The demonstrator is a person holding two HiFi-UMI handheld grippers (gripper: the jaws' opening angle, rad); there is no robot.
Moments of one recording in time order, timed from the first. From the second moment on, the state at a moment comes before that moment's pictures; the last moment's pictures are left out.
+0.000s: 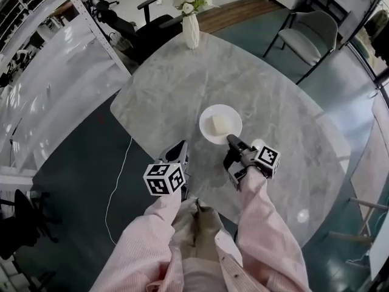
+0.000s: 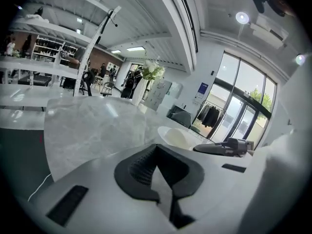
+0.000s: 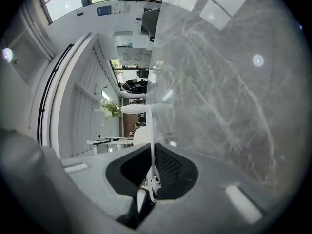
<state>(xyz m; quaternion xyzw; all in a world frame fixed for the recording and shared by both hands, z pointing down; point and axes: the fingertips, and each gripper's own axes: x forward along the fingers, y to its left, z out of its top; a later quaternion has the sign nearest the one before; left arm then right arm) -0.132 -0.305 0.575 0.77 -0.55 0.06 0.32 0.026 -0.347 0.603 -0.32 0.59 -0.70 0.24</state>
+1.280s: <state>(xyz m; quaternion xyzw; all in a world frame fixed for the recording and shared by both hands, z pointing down) -0.113 -0.323 0.618 0.77 -0.51 0.08 0.38 0.019 -0.360 0.651 -0.41 0.56 -0.71 0.13</state>
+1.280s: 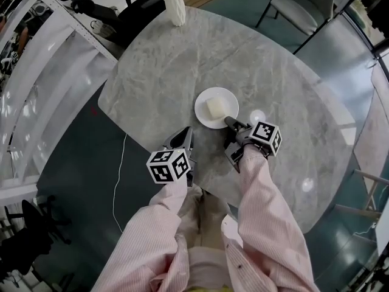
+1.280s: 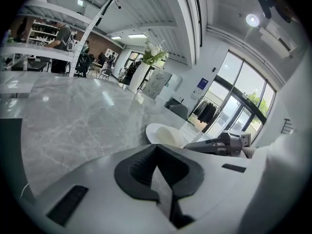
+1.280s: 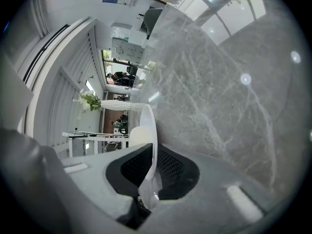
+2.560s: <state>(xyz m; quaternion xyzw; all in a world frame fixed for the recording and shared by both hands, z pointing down) -0.106 -0.325 0.609 0.78 -0.49 0.07 0.39 0.015 -0.349 0.655 -0.50 0.65 -0.55 -0.16</state>
